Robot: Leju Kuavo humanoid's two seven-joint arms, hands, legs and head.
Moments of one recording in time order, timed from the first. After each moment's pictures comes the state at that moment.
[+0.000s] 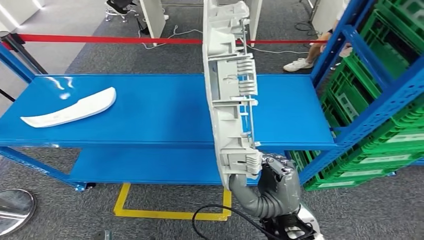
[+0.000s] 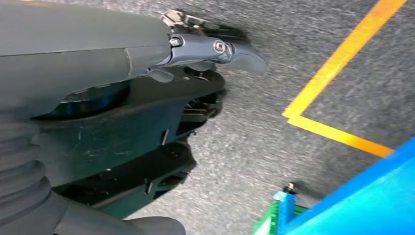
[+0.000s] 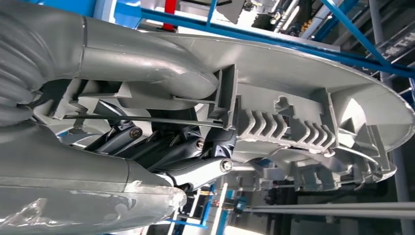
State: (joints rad) left arm -0.10 -0.24 1.23 -0.20 -0.75 -0.26 -0.38; right arm 0.07 0.03 0.55 -1.95 0.29 -0.21 -0.63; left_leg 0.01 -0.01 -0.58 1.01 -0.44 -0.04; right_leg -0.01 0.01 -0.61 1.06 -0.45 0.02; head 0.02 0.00
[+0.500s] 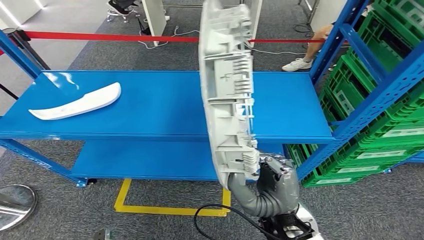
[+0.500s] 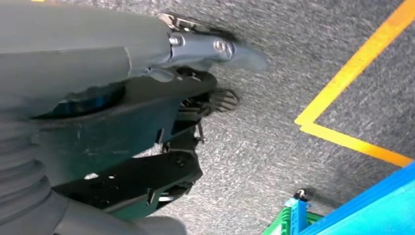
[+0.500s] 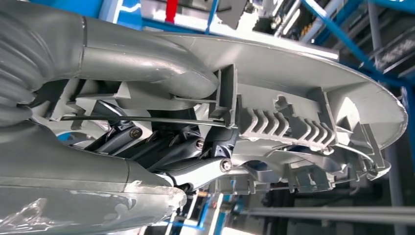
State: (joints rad) left arm -0.11 -0.24 1.23 -0.20 -0.76 -0.23 -0.36; right arm 0.07 0.03 0.55 -1.95 0.29 -0.20 -0.62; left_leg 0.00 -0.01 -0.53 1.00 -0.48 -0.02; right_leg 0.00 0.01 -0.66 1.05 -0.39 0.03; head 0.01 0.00
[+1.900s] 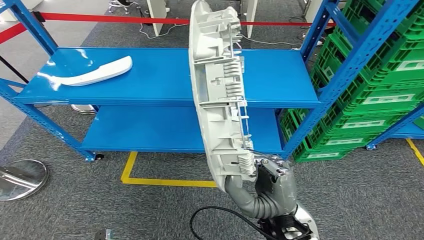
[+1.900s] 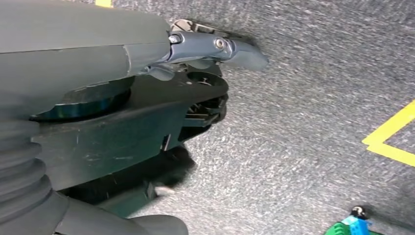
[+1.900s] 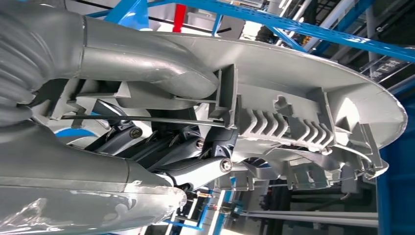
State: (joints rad) left arm -0.11 -0.24 1.23 -0.20 -0.77 -0.23 -0.37; right arm 0.08 0.03 0.56 -1.95 0.31 -0.21 -0.62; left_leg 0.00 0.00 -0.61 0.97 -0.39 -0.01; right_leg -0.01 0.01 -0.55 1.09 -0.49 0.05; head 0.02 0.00
